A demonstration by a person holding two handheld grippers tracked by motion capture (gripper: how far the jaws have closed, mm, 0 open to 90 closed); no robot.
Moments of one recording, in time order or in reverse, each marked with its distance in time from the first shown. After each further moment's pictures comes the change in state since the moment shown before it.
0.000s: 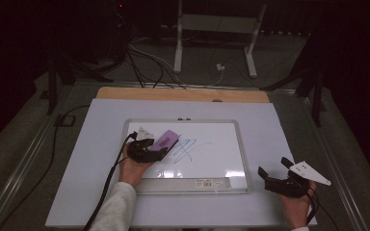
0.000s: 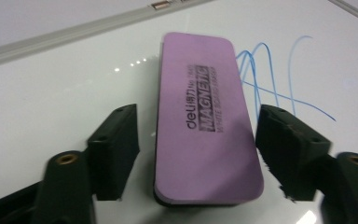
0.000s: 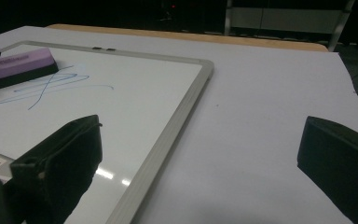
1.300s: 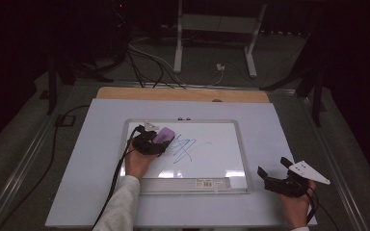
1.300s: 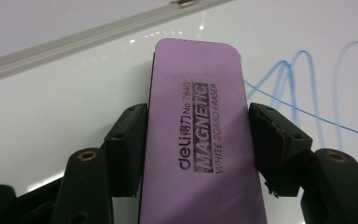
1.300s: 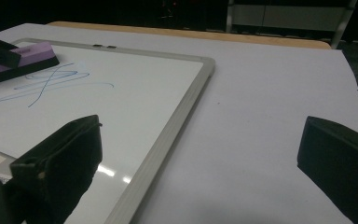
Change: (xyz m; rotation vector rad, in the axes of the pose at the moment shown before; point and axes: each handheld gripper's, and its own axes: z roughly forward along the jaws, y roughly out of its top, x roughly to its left) left arm 0.006 0.020 0.022 0.089 0.099 -0.020; right arm -0.001 0.000 0.002 0.011 0.007 -0.003
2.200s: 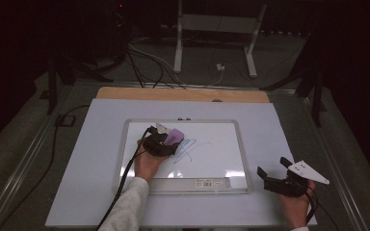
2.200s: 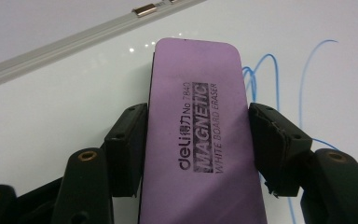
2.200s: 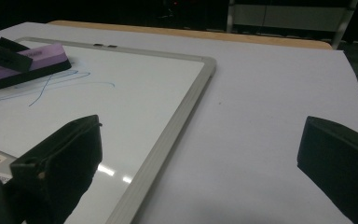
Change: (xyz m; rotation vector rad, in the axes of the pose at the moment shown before) left arm -0.033 0.009 0.011 0.008 0.005 0.071; right arm 0.001 0.000 0.001 0.001 0.000 -0.004
